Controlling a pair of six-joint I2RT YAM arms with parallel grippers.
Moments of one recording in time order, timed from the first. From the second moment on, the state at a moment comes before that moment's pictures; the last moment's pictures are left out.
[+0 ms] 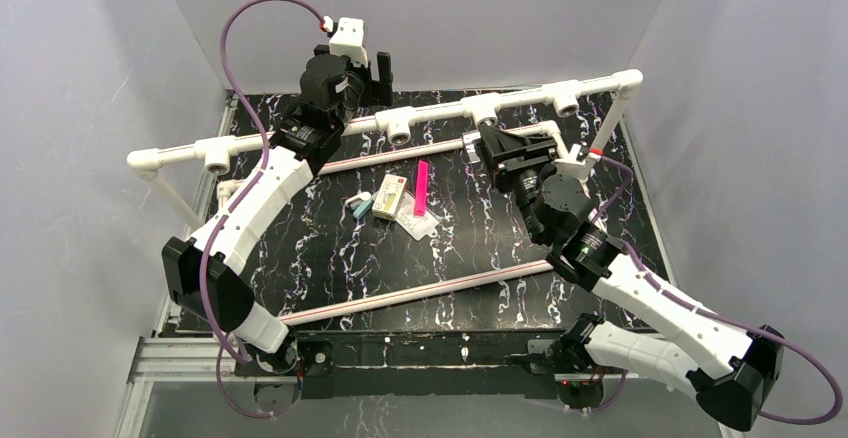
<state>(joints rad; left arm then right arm) -0.49 1.55 1.54 -0.15 -0.22 -0.07 0.85 0.91 0.83 0.16 0.58 1.43</state>
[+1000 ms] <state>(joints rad) -0.49 1.55 1.54 -0.14 -0.22 -0.07 0.86 0.67 0.92 -0.11 0.57 0.52</state>
